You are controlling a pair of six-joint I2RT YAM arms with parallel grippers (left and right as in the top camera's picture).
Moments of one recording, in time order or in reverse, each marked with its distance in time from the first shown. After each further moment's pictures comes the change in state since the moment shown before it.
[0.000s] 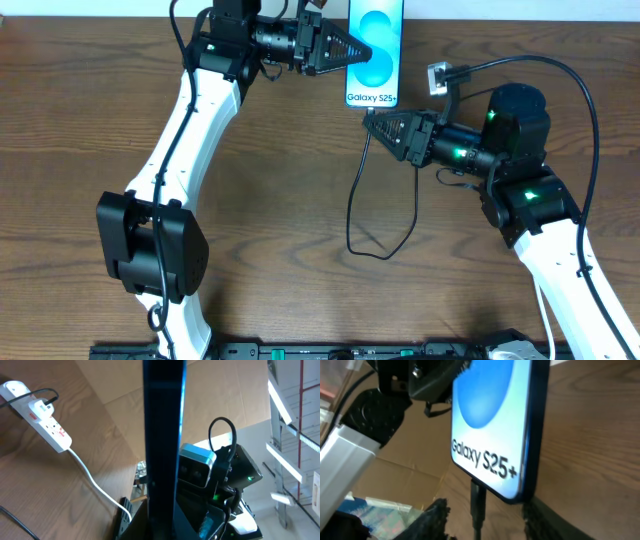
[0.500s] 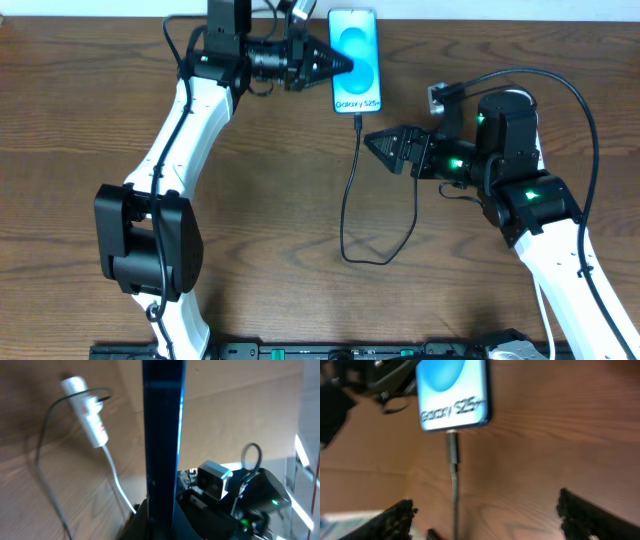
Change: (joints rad) left arm 0.046 0.000 -0.151 -0.093 -0.134 0.068; right arm 0.000 0.000 0.007 -0.296 0.167 -0.075
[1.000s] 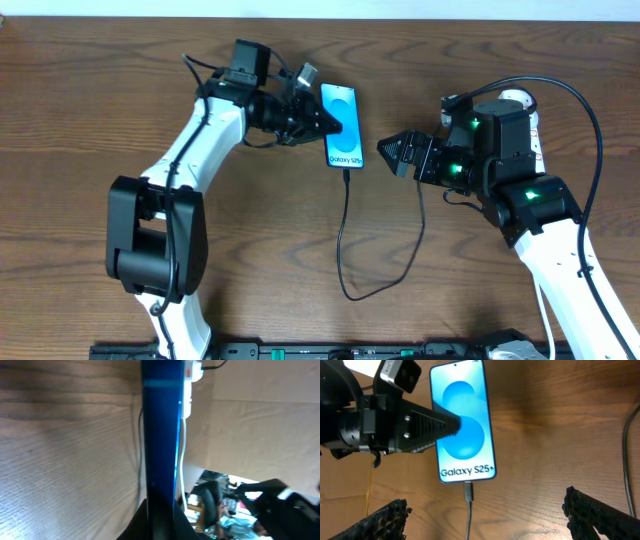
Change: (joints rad) left arm -0.040 0.000 -0.181 -0.352 -0.307 0.282; right arm 0.000 0.000 0.000 -0.123 0.195 -0.015
